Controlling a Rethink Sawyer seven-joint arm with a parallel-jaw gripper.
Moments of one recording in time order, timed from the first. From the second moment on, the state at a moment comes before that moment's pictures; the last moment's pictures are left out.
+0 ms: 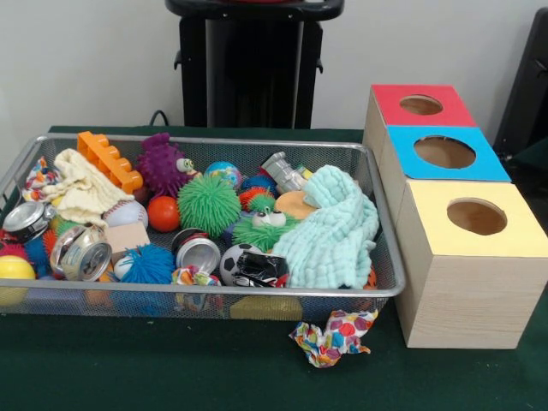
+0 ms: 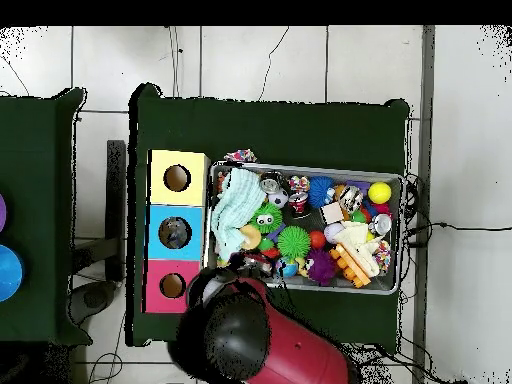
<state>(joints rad) 0.17 -0.99 -0.55 1.90 0.34 0.68 3.04</state>
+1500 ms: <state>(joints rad) -0.21 -0.86 -0.15 2.09 -0.02 0.12 2.95</state>
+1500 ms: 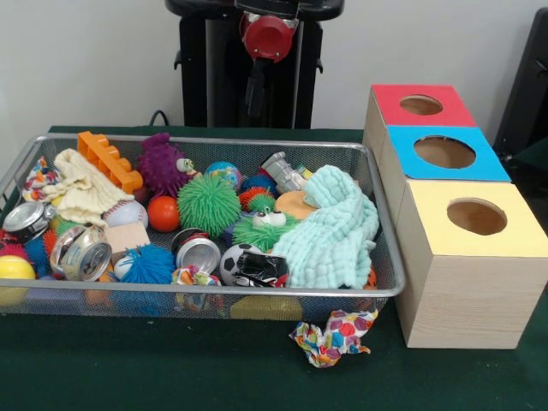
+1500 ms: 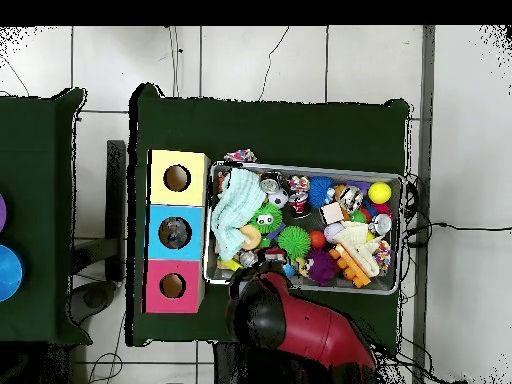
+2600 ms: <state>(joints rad) -0.08 -0.85 -0.29 2.07 -0.13 0.12 2.95</state>
